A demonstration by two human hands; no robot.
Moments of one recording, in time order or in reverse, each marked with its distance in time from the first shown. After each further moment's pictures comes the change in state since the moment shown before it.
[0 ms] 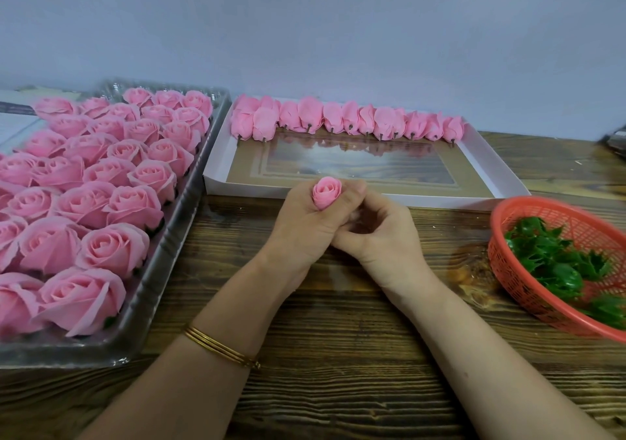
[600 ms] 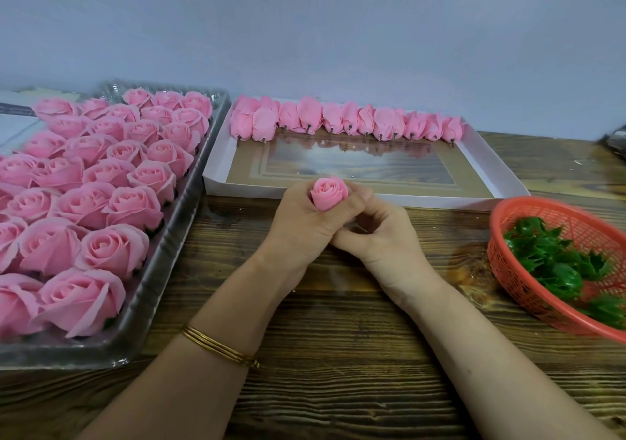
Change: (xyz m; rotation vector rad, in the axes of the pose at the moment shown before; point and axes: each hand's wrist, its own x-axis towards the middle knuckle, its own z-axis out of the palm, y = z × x) left_hand 0.001 -0.001 -0.005 0.043 -0.003 0.008; right_hand -0.002 -0.005 0.000 0.077 -0.070 0.016
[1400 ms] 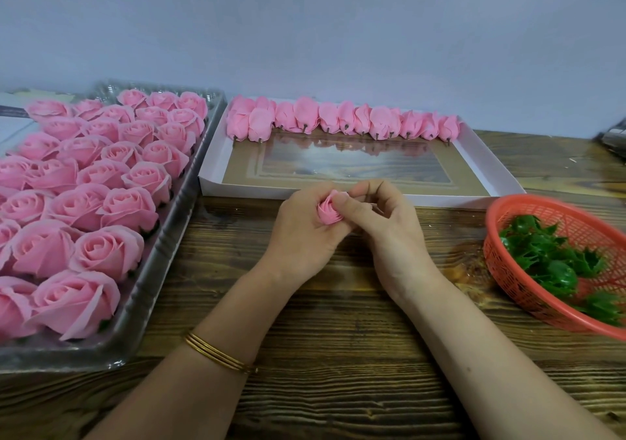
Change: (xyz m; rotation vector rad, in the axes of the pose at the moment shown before) left_hand -0.001 -0.005 -0.003 0.495 -0.011 0.150; right_hand 0.004 0.005 -0.006 0.217 0.187 0.121
